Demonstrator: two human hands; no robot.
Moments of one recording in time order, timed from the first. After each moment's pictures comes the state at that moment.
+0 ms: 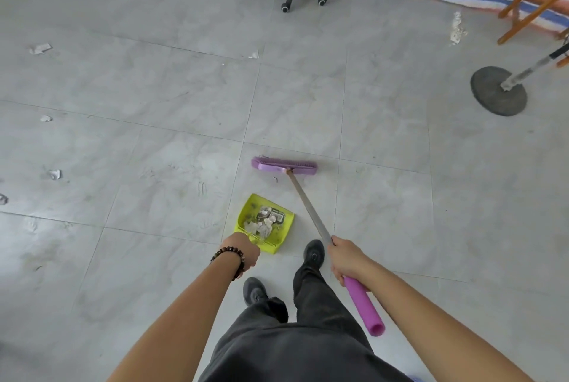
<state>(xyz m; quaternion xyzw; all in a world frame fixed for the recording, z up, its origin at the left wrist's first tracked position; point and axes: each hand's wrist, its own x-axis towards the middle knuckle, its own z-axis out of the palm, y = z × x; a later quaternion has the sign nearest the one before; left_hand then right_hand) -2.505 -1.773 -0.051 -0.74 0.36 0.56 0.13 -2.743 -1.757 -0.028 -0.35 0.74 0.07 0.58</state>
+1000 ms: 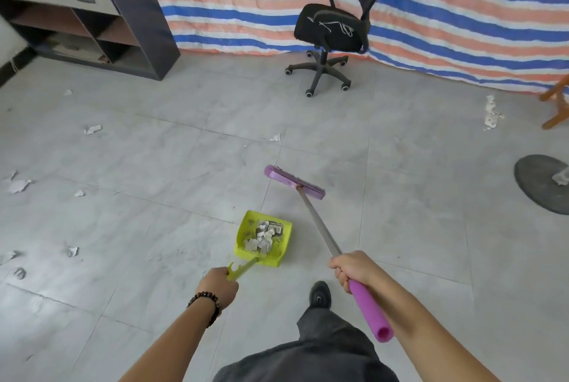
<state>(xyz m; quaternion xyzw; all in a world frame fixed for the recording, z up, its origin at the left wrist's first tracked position) -2.503 -2.028 -0.042 -0.81 0.34 0.47 -0.01 -2.792 -2.097 0.010 -0.22 0.68 -0.07 0.69</state>
